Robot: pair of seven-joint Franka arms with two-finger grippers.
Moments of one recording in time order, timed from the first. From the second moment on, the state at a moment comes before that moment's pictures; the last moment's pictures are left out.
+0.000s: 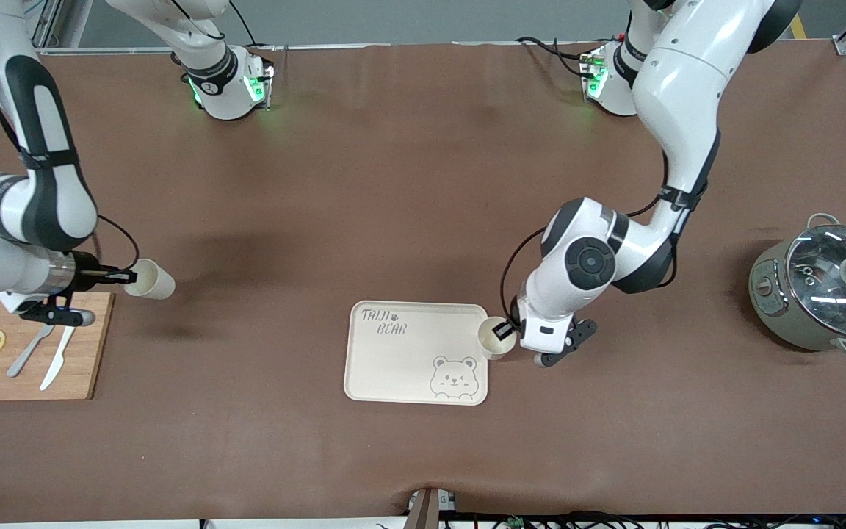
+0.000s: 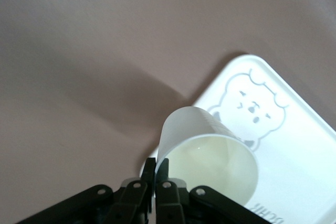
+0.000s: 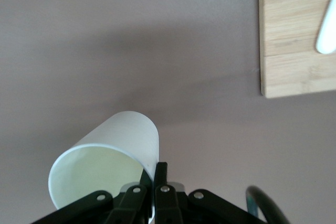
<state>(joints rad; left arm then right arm) -0.30 0.74 -0.25 -1.43 0.03 2.27 -1.15 -0.10 0.37 -0.06 -1.78 0.08 1.88 -0.02</state>
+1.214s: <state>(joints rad) -0.35 0.68 -0.17 -1.34 0.08 2.25 -1.25 0.45 0.70 -0.04 -1.36 0.25 2.01 1.04</state>
